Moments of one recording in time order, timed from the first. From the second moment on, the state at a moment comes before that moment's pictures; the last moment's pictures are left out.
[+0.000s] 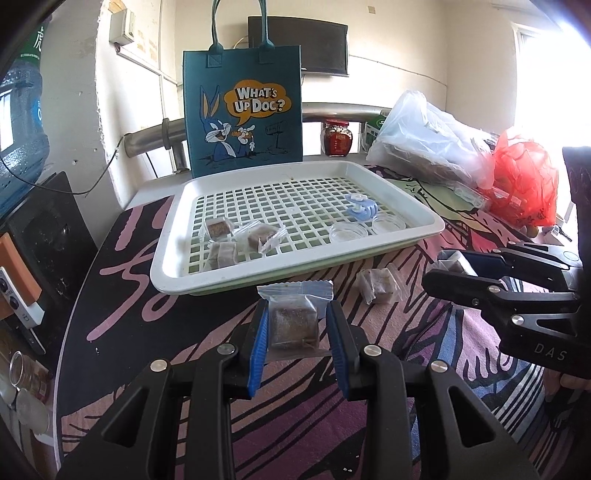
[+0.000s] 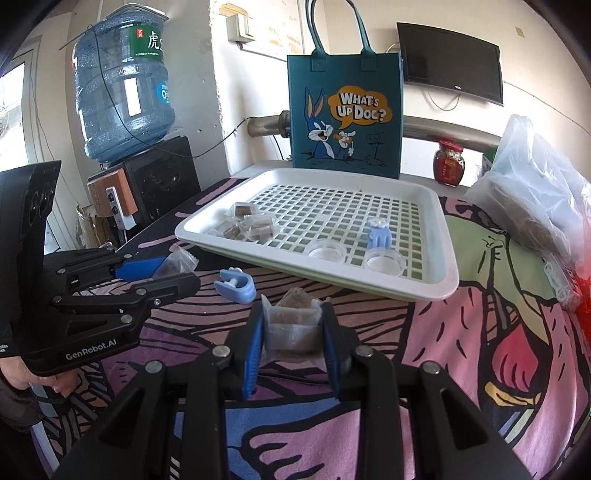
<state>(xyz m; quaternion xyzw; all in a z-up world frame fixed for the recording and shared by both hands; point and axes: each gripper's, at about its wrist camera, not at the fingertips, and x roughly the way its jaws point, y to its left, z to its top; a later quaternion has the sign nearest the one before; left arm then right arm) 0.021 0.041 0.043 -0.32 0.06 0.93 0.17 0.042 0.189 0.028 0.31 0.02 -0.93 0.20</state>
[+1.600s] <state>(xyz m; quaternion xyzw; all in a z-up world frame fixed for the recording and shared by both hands) 0.019 0.035 0.043 -0.32 0.04 0.93 0.17 0.048 0.183 0.029 0.30 0.03 -0.93 0.21</state>
